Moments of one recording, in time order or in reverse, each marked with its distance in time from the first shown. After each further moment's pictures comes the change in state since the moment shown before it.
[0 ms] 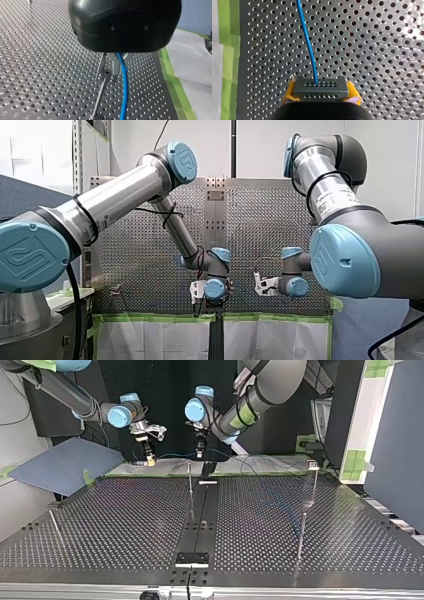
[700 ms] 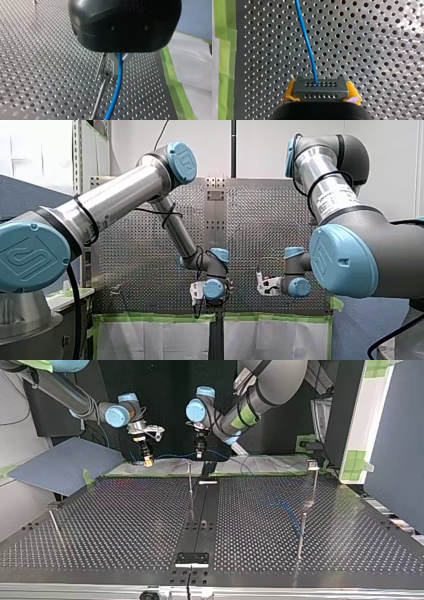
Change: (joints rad) left arm 0.009 0.000 -0.005 0.012 0.038 -0.046; right arm -0.017 -0.002 0.007 -0.020 -0.009 0.007
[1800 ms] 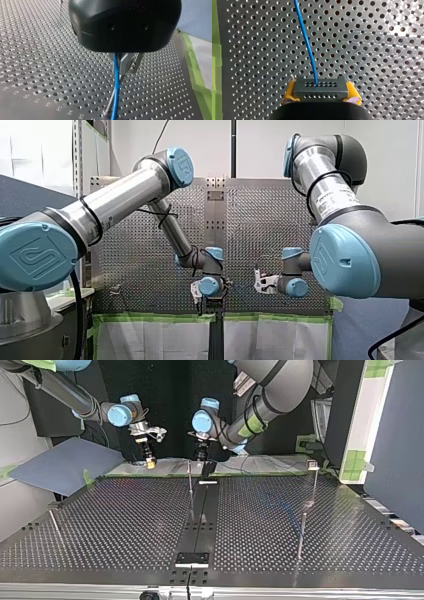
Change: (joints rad) left arm 0.068 -0.012 0.040 0.023 0.118 -0.097; right arm 0.017 0.001 -0.001 -0.063 -0.011 0.065
